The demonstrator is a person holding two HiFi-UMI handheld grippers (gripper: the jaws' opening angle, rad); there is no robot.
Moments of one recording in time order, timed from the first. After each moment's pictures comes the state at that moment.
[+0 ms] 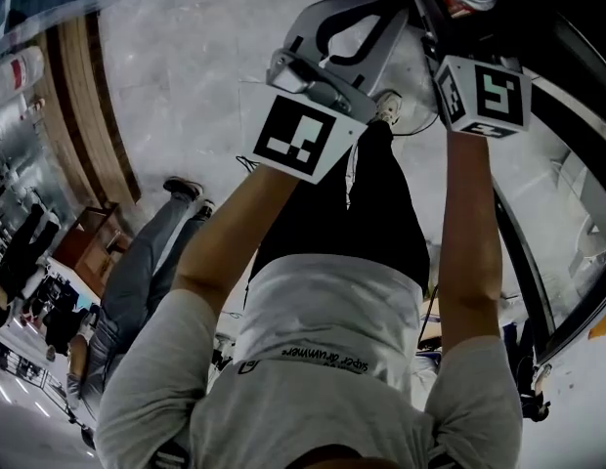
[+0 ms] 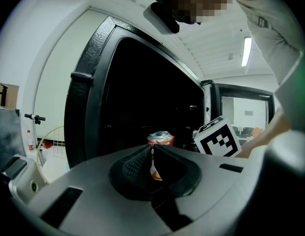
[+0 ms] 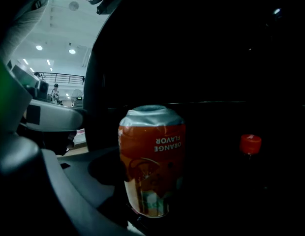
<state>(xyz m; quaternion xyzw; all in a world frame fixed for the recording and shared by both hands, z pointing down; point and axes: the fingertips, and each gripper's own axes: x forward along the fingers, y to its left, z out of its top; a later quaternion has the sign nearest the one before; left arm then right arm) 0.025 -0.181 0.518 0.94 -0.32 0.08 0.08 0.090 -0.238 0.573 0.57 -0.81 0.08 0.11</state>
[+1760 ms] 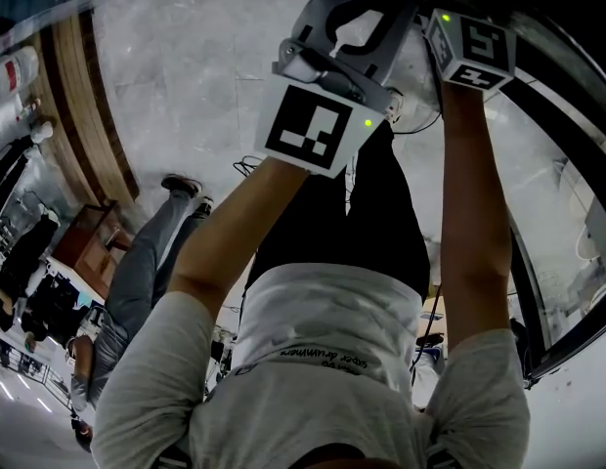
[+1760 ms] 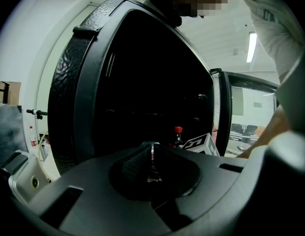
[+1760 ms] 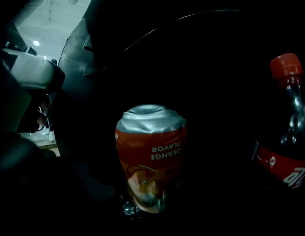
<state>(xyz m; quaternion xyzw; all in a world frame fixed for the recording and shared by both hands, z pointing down) 0.034 -0.200 0.547 0.93 -0.34 0.09 0.08 0.096 -0.291 0.645 0.59 -0.80 0.08 0.10</state>
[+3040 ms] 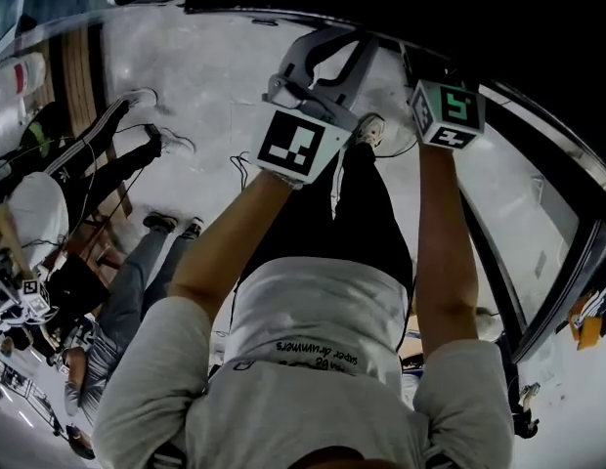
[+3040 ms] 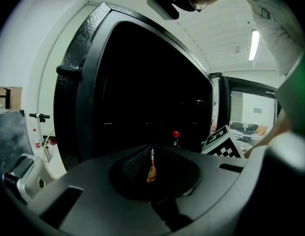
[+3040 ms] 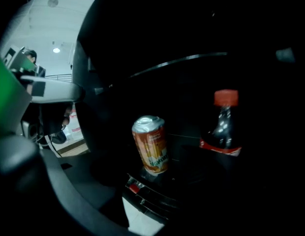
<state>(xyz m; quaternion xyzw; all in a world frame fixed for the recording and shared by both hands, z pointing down) 0.033 -0.190 0.526 0.93 -0.35 0.10 0.08 0.122 -0.223 0.634 0.59 -0.78 0.16 0.13</state>
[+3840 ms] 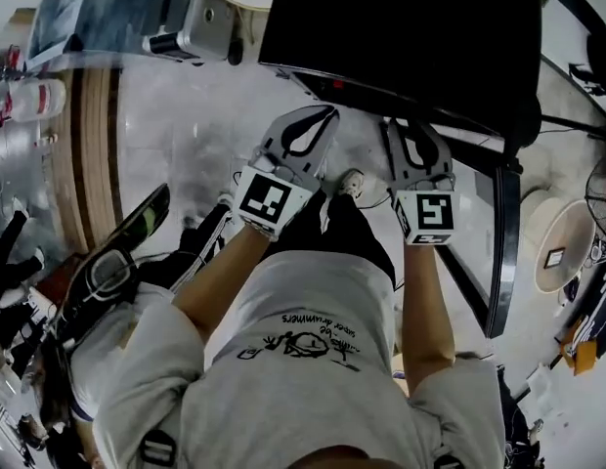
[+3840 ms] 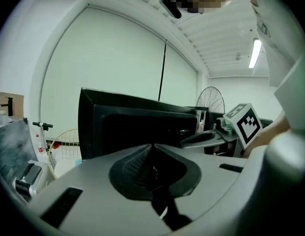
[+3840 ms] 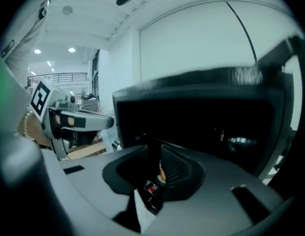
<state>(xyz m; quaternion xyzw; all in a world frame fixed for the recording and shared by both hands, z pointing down) 0.013 -0.140 0.417 0.93 -0.34 0.10 0.10 0.116 -0.128 0.457 0.54 -0.82 0.12 0.15</state>
